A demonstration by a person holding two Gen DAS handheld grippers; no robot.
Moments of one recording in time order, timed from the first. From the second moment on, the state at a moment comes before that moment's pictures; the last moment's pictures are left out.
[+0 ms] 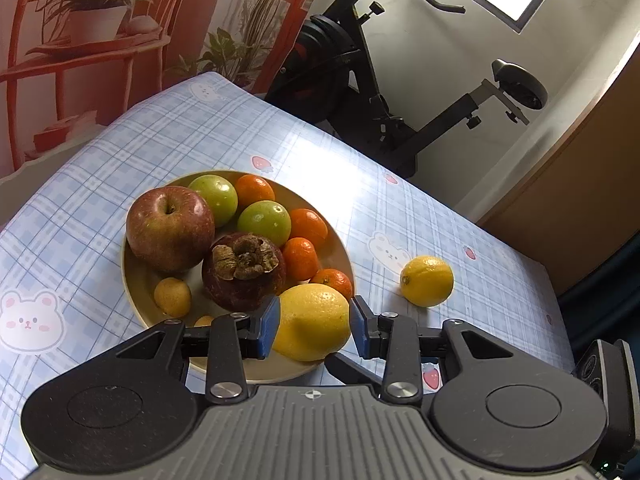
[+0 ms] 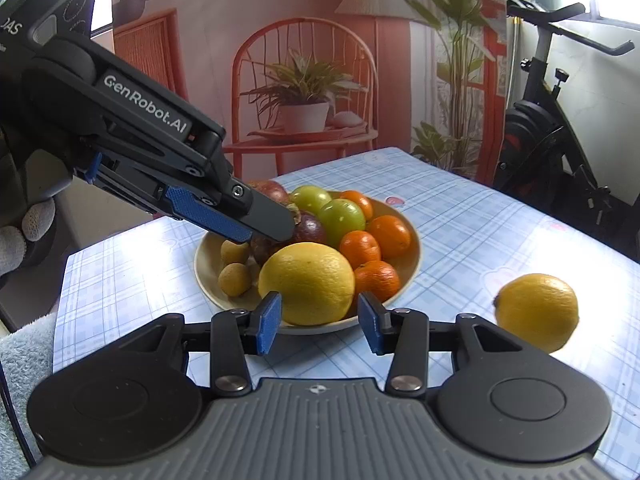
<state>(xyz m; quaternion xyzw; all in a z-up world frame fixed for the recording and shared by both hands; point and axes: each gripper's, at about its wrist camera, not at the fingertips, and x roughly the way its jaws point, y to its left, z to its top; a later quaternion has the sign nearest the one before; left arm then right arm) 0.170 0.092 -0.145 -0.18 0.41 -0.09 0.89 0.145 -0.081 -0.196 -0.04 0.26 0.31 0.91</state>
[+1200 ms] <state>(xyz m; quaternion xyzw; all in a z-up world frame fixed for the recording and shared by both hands) 0.244 0.026 -0.095 -0.07 0.35 -0.11 0.93 0.169 -0.196 -0.172 0.00 0.23 0.14 0.96</state>
